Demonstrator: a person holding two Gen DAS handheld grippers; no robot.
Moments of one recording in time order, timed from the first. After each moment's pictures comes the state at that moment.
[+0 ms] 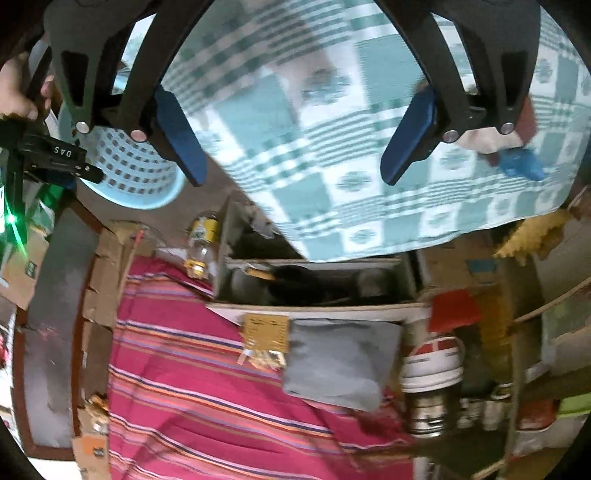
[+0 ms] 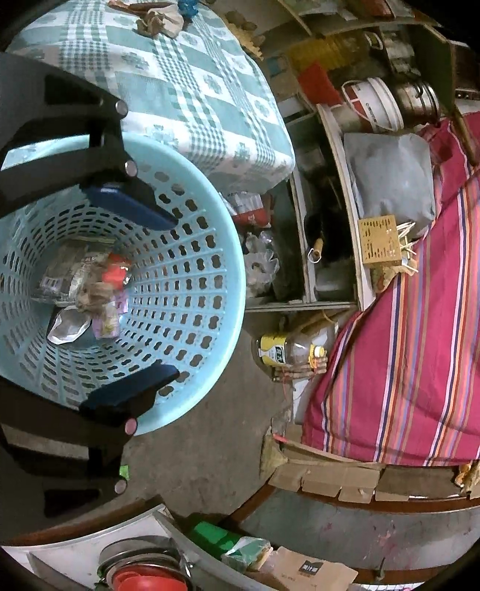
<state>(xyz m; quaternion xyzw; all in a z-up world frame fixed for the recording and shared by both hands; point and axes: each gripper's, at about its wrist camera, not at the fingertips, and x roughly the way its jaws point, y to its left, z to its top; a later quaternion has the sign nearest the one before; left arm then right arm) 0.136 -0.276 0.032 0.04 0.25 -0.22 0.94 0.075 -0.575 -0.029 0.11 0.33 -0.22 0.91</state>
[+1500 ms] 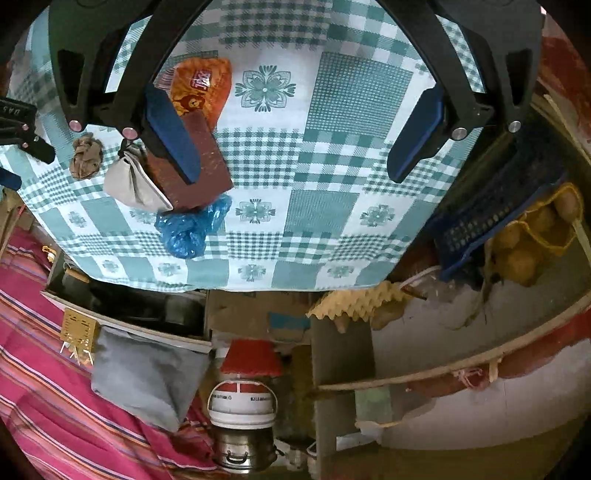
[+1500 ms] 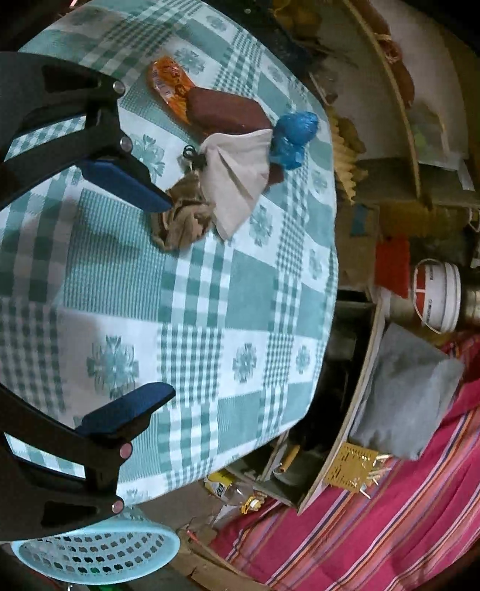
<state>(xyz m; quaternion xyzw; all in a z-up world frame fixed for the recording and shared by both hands) 0.182 0.033 -0.022 0.00 0.31 0.03 0.95 0.184 -0.240 -0.048 -0.05 0.37 0.00 0.93</state>
